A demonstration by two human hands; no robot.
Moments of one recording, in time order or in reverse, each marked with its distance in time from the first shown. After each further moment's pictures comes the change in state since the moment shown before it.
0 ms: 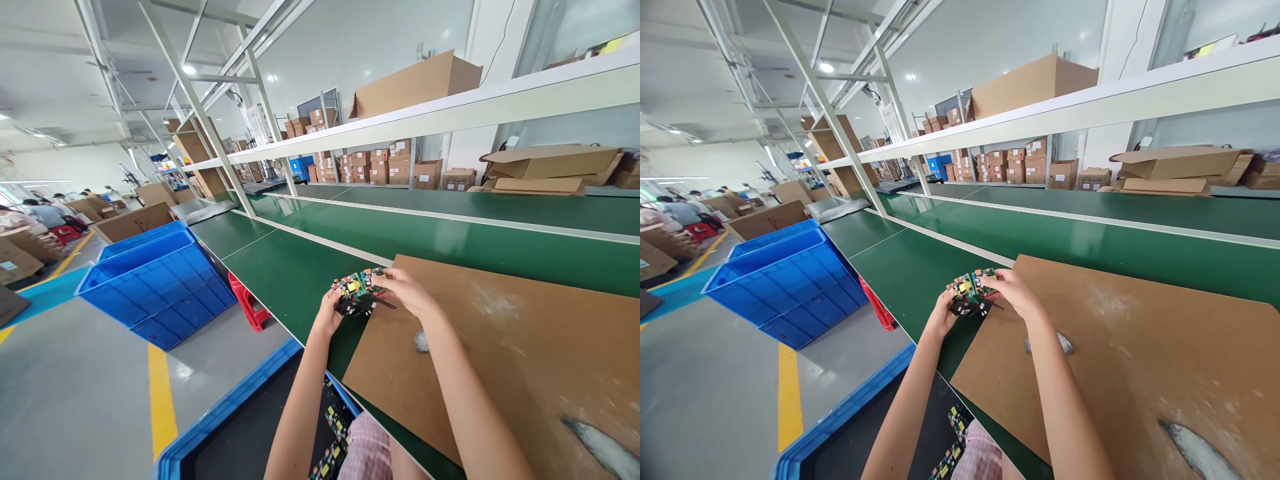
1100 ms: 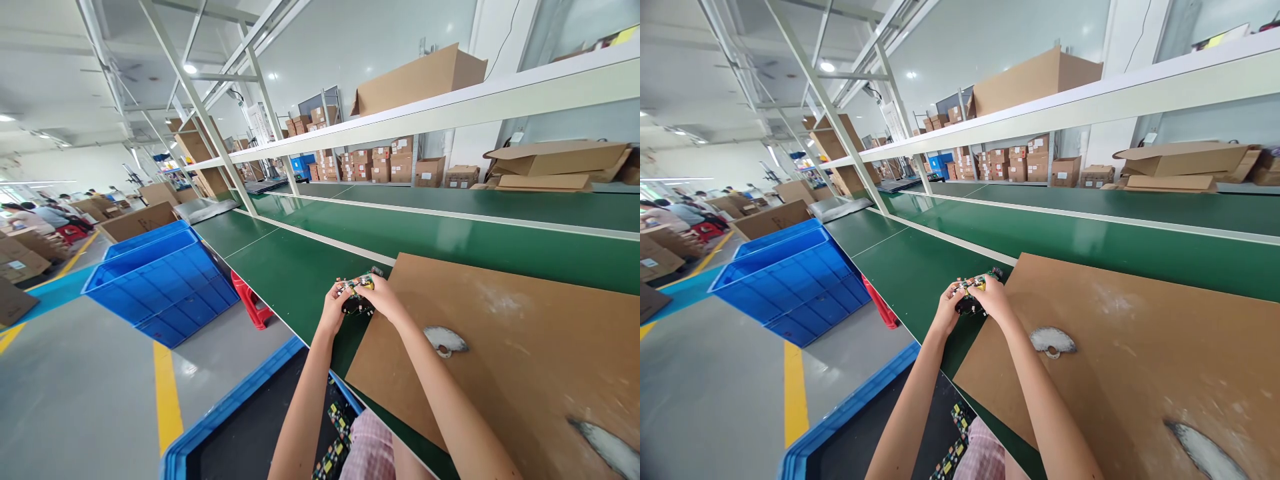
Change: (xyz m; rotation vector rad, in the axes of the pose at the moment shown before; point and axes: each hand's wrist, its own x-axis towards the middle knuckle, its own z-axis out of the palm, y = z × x) left_hand -0.004 -0.001 0.007 0.139 -0.069 0.107; right_hand 0.023 0.037 0.038 -0.523 0.197 -0.128
